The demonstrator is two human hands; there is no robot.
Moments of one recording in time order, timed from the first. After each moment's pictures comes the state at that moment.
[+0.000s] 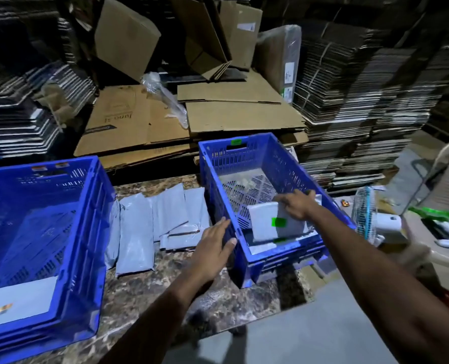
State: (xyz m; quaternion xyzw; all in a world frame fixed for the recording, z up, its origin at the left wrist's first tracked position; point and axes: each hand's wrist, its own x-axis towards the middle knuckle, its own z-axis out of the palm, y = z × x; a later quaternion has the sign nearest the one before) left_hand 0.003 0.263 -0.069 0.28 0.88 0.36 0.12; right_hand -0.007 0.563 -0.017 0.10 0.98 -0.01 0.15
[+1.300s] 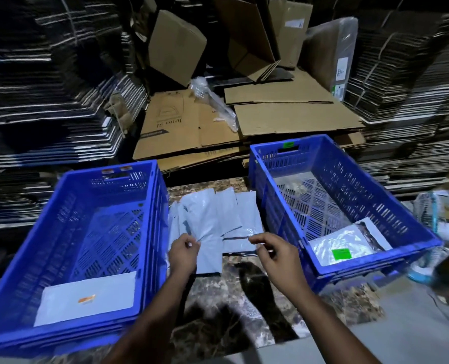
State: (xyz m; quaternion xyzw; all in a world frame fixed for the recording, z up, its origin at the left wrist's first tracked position) left_hand -0.081 0.091 -0.113 -0.10 0.87 0.48 0.02; right_hand 0.042 0.303 -0.042 0.07 0.84 -0.51 -0.16
